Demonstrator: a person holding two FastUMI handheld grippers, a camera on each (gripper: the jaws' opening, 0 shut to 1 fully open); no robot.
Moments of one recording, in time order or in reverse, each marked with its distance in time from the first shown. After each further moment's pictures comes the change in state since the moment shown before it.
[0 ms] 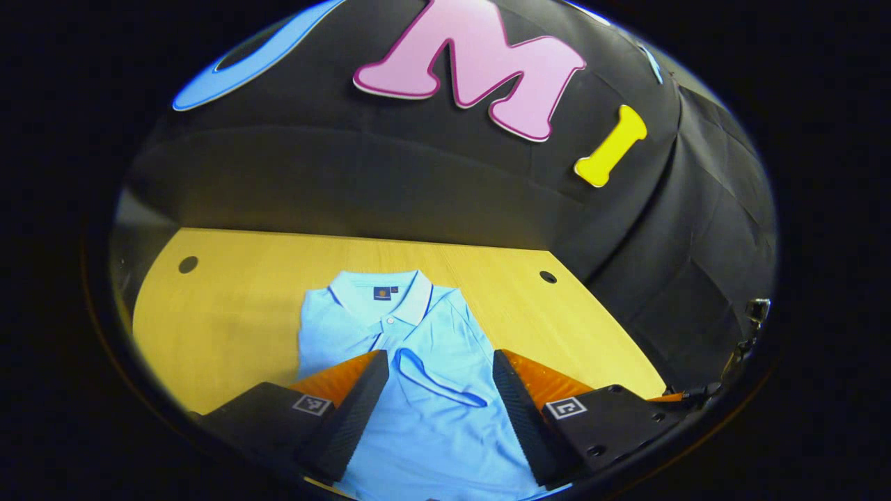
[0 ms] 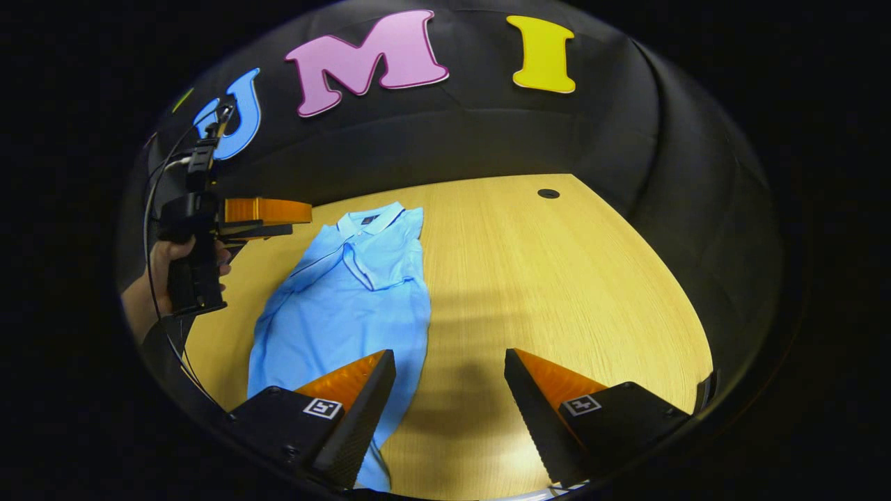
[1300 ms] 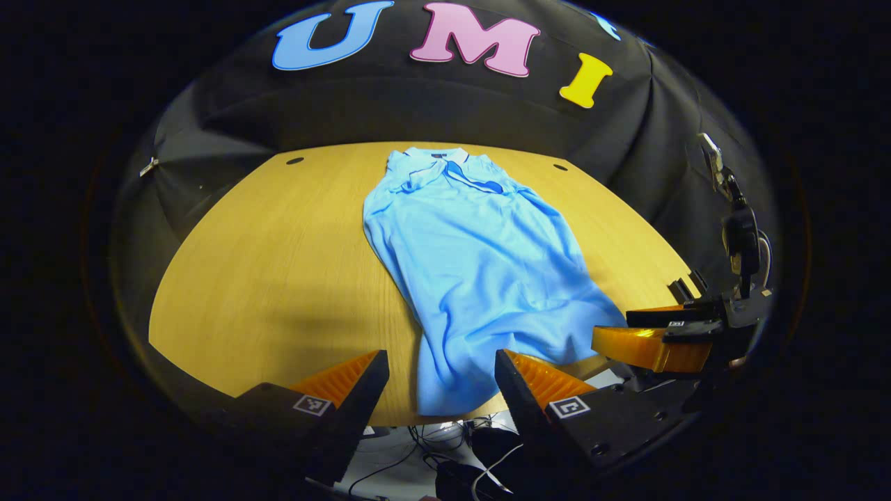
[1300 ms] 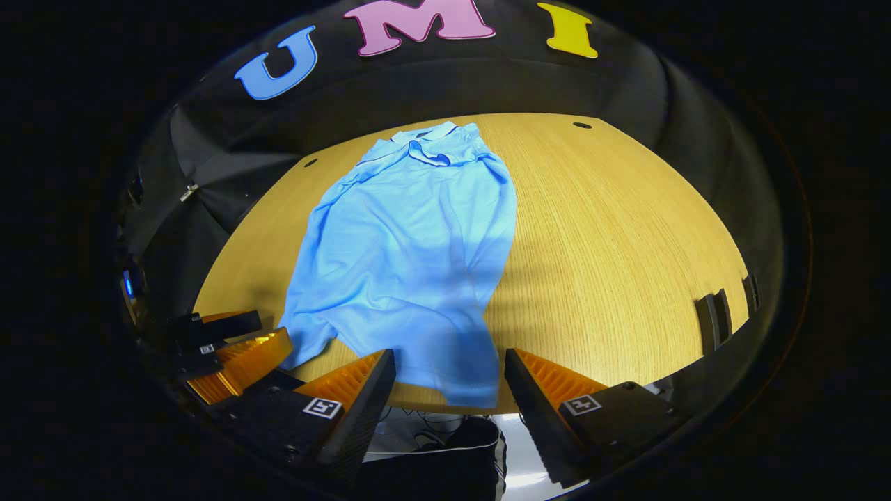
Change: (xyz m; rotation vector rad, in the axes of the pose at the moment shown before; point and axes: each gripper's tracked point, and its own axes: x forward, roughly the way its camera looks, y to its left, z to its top) left arm -0.204 -0.007 -0.293 0.009 0.215 0.195; right arm -0.046 0.088 -0.166 -0.013 0.195 0.051
